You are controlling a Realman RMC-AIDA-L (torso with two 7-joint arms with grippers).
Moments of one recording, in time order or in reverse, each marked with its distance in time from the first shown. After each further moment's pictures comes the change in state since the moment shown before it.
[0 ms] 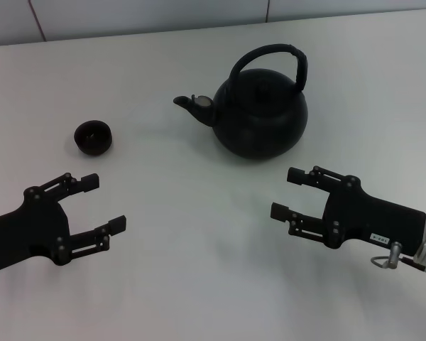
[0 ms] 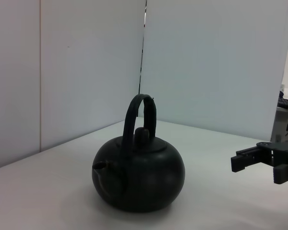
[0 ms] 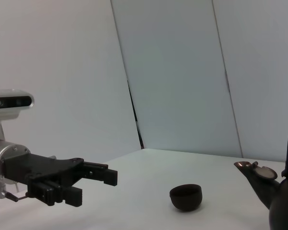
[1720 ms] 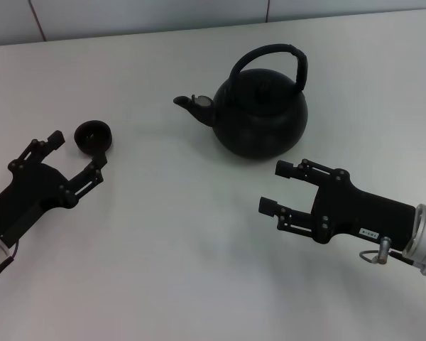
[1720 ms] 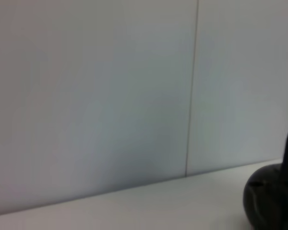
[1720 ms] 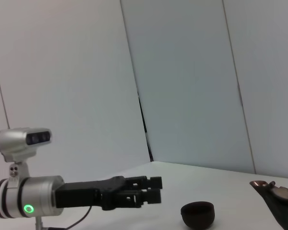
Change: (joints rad) left arm -0.140 -0.022 -0.114 -0.574 -0.467 -0.204 0.533; right arm 0.001 0.015 0.002 -0.043 0.000 0.000 0.000
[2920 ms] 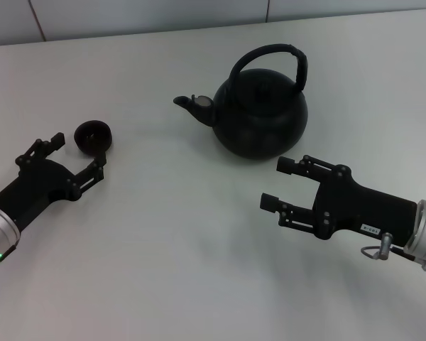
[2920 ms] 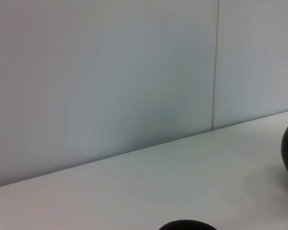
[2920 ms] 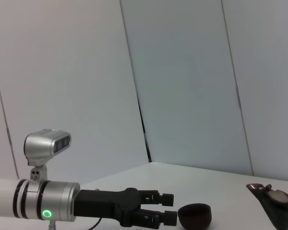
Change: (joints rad) left arm -0.090 -0.001 -0.015 -0.032 -0.015 -0.232 0.057; right arm 0.008 -0.006 0.005 0.002 0.000 0.000 0.000
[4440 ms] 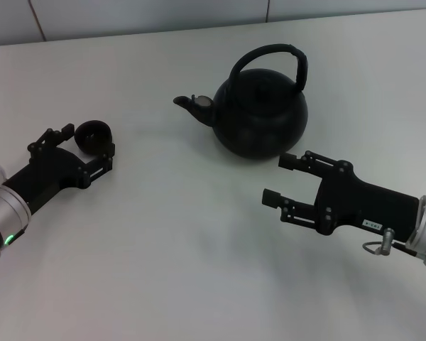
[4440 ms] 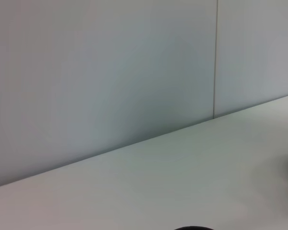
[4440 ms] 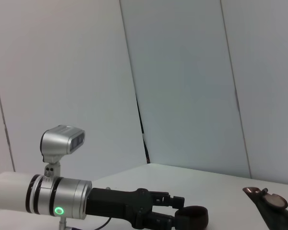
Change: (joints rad) left arm -0.069 0.000 0.002 -0.012 0.005 -0.095 0.000; right arm 0.006 -0.007 0.004 -0.002 0.000 0.000 0.000
